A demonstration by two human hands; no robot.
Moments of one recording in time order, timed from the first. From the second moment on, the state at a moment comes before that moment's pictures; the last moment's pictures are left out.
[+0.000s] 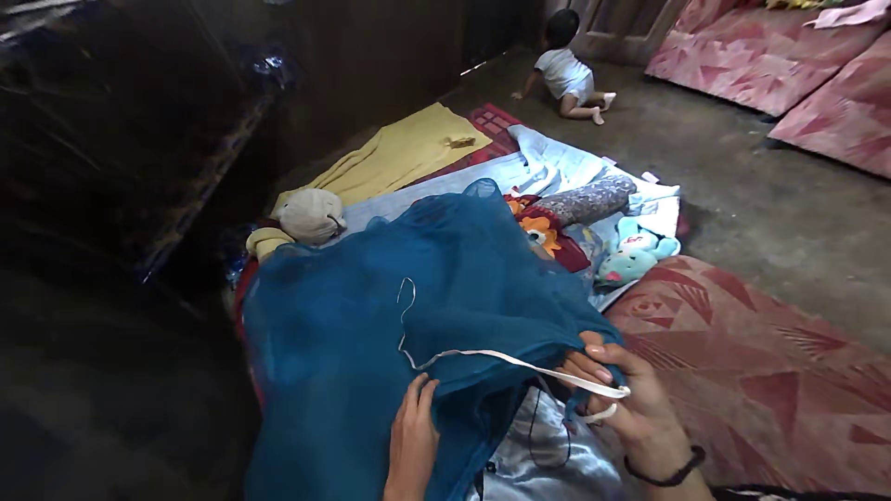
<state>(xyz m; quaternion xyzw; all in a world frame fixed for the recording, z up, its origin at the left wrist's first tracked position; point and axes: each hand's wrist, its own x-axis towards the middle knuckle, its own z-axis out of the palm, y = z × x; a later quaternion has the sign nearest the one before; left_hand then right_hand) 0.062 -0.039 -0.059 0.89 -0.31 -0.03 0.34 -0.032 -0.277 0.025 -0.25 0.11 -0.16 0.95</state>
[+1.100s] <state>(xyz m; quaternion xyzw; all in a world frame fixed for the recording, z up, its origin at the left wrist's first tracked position) 0.066 -0.035 -0.016 0.74 -0.09 -0.42 0.52 -0.014 -0.189 -0.010 -0.76 0.12 0.37 0.52</state>
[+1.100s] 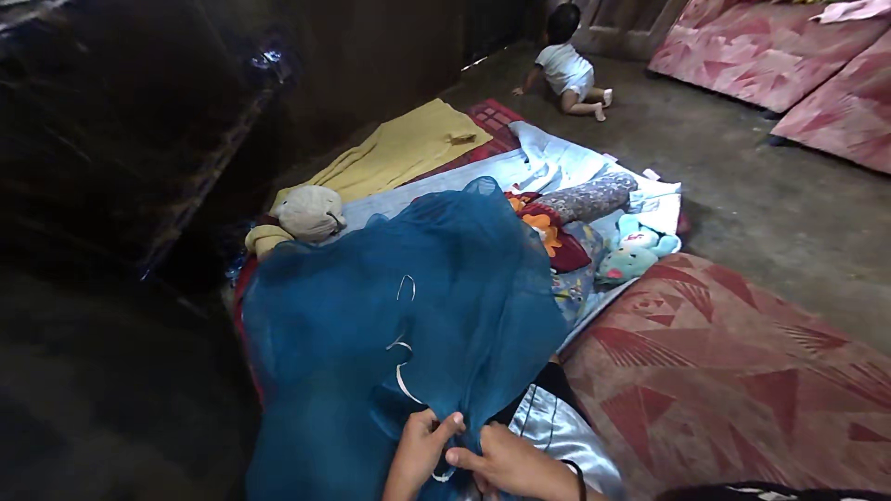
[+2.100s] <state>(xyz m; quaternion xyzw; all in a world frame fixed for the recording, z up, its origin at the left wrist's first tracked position) 0.063 -0.034 -0.028 0.69 0.00 -0.35 0.63 -0.015 -0.209 -0.023 -0.59 0.13 0.20 0.77</state>
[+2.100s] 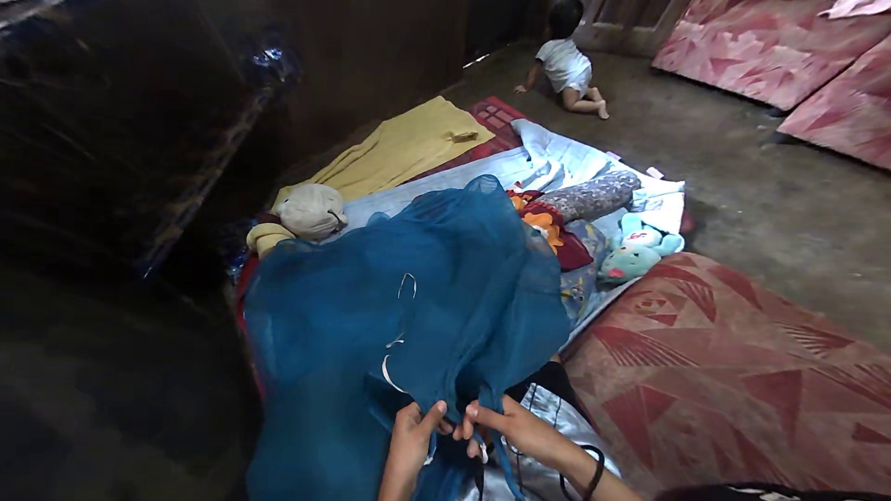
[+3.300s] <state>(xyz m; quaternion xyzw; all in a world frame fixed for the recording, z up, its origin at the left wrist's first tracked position) 0.080 -0.025 -0.022 0.57 0.17 -0.27 0.76 -0.008 -0.205 -0.030 -0.35 0.35 0.12 0.86</state>
